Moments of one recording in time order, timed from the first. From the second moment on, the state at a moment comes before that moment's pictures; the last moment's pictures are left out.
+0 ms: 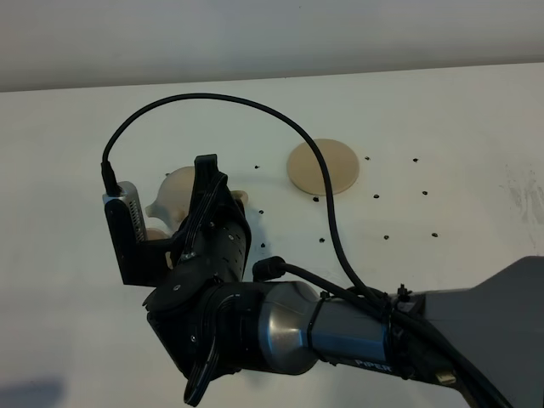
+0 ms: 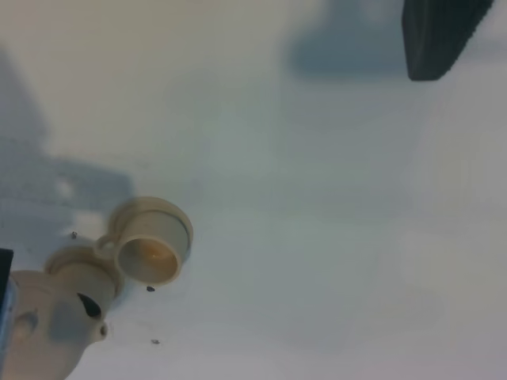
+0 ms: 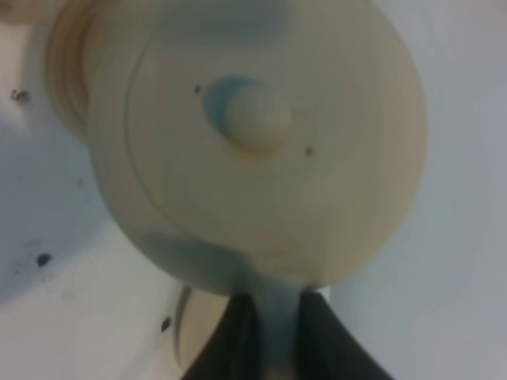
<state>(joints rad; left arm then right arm) 0.06 -0.01 -0.46 0.07 1.06 -0.08 1.17 2.15 -1.51 -1.24 0.99 0.28</state>
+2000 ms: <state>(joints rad) 0.06 -0.01 -0.46 0.07 1.06 -0.08 1.18 2.15 -1.51 -1.41 0.96 0.12</state>
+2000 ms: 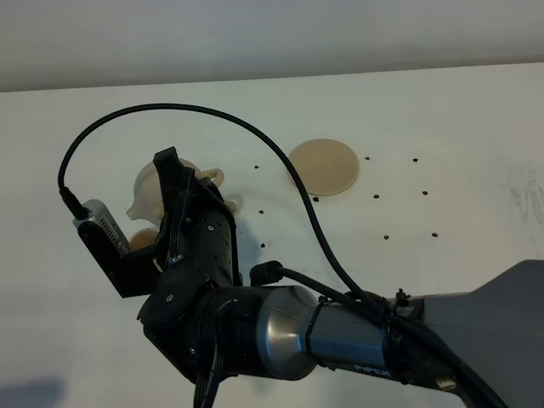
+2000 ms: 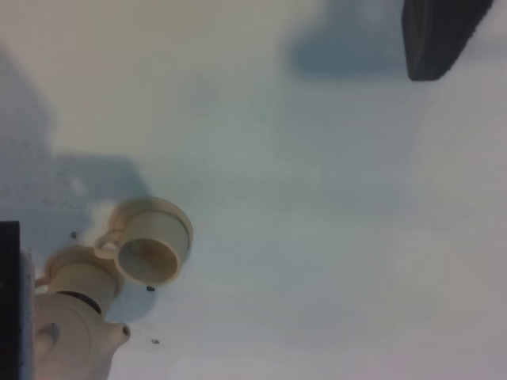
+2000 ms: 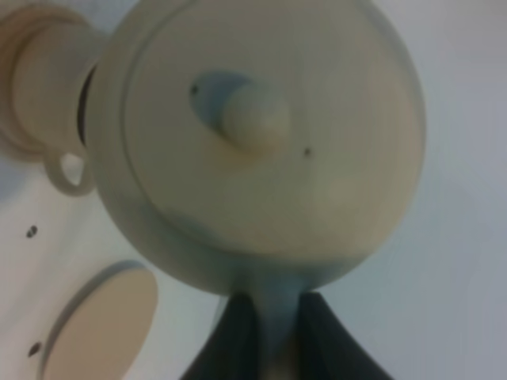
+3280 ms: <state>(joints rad) 0.06 -0.01 -0.46 0.07 1.06 -0.08 1.18 2.15 -1.51 -1.45 0.96 0.00</state>
